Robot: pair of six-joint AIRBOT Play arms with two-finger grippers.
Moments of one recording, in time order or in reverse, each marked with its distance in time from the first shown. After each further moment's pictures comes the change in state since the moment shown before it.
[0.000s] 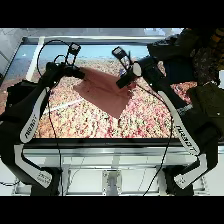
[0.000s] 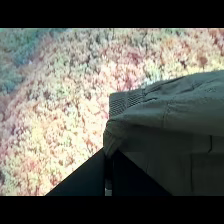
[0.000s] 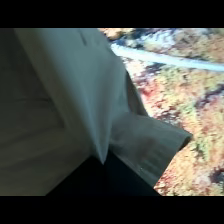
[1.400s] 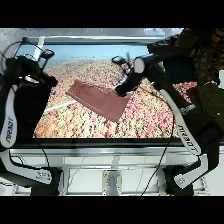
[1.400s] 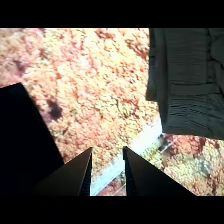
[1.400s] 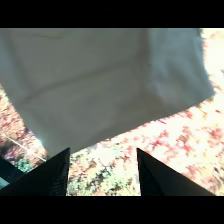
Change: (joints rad) left arm 0.298 0.146 0.000 -0.158 0.475 0.246; right arm -0.051 0.014 0.051 0.178 0.312 0.085
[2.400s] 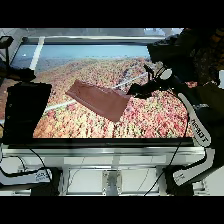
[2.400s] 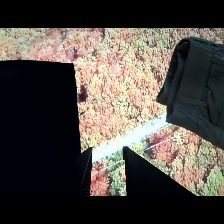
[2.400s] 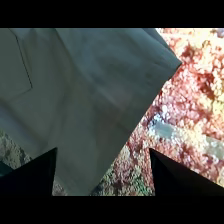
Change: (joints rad) left arm 0.195 0.194 -0.047 -0.190 0.070 -0.095; right arm -0.305 0.013 -0.422 0.533 -0.336 0.000
